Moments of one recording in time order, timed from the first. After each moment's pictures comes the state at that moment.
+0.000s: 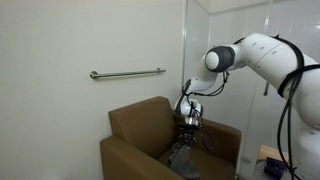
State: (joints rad) arm -0.28 0.95 -0.13 -1.79 0.63 2.31 0.36
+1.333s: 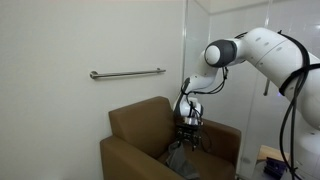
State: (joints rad) arm -0.22 0.88 -0.14 -1.91 0.64 2.47 0.46
